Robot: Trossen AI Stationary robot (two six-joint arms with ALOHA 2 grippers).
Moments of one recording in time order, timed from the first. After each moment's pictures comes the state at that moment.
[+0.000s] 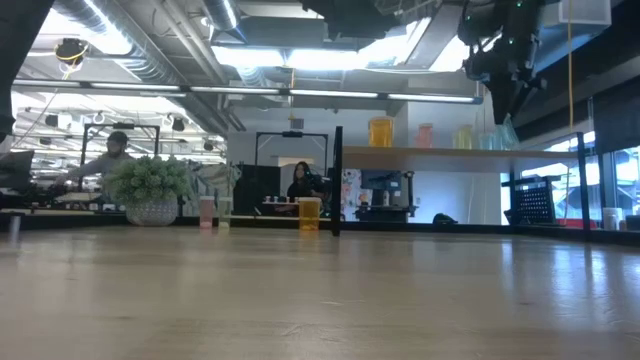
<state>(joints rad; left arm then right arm) 0.34 1.81 1.85 -0.31 0.10 0.25 -0.83 1.26 1.29 -1.29 0.10 0.05</state>
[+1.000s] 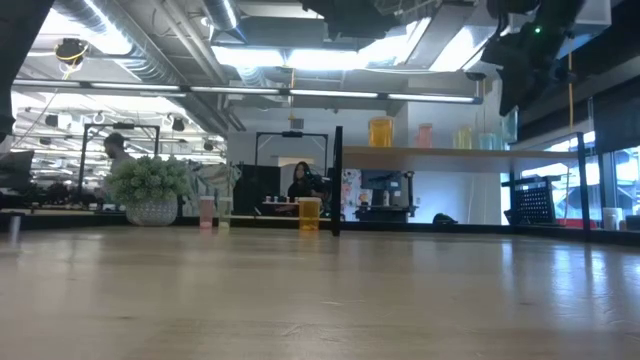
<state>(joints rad) 0.34 1.81 1.85 -0.31 0.10 0.27 -0.69 0.96 1.05 -1.09 0.25 0.31</state>
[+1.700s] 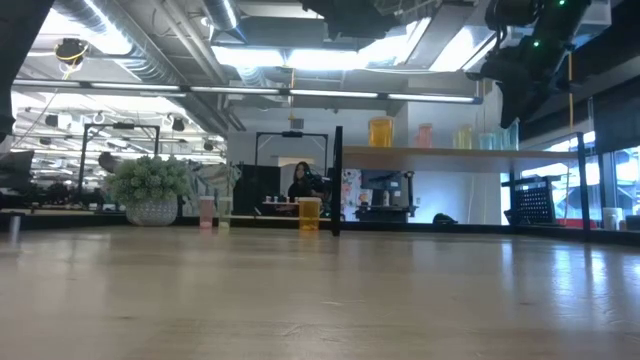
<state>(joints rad) 0.34 1.81 1.85 -0.31 0.10 0.27 -0.69 0.96 0.97 -1.03 0.27 0.33</state>
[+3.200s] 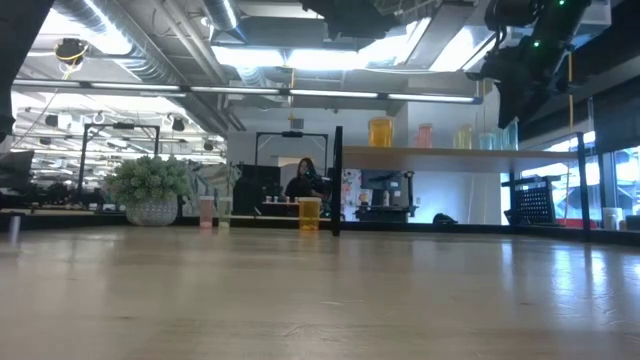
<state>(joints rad) 0.34 1.81 1.85 -0.31 0.11 0.27 -0.69 0.96 0.97 -1.03 0.26 0.31</state>
